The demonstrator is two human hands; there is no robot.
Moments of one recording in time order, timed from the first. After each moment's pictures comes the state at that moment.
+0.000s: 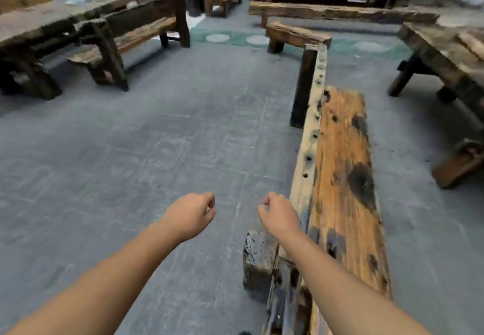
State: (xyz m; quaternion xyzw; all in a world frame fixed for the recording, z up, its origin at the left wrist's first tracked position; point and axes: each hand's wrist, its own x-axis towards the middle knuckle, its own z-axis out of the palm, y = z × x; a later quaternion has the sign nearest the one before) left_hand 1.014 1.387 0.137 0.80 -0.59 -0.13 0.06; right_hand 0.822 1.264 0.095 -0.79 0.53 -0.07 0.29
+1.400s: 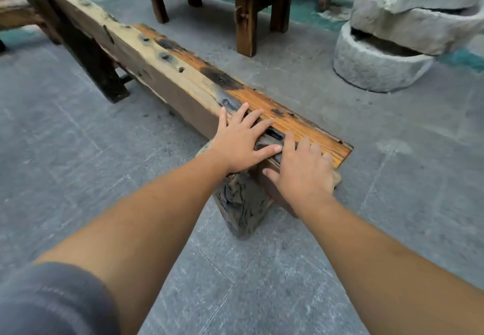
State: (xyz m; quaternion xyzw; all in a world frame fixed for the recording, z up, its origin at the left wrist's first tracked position) left_hand 0.897 1.278 -0.068 0.25 -0.96 -0.03 0.06; right_hand 0.811 1.424 -0.070 -0.44 0.90 -0.01 -0.08
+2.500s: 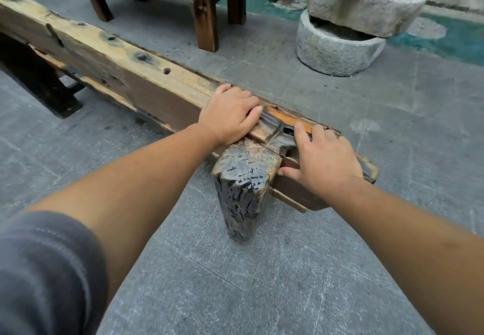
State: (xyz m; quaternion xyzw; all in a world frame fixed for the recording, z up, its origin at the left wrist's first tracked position) left_hand 0.889 1.182 -0.058 0.09 -0.98 -0.02 0.17; right_hand 0.819 1.396 -0.056 -0.44 0.90 0.07 -0.06
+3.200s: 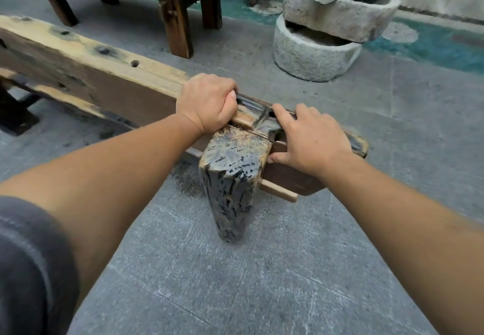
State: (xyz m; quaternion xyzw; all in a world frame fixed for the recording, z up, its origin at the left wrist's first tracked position) left_hand 0.764 1.144 -0.071 0.11 -0.96 0.04 0.25; right_hand 0.680 1.364 -0.057 -0.47 0.88 0.06 -0.06
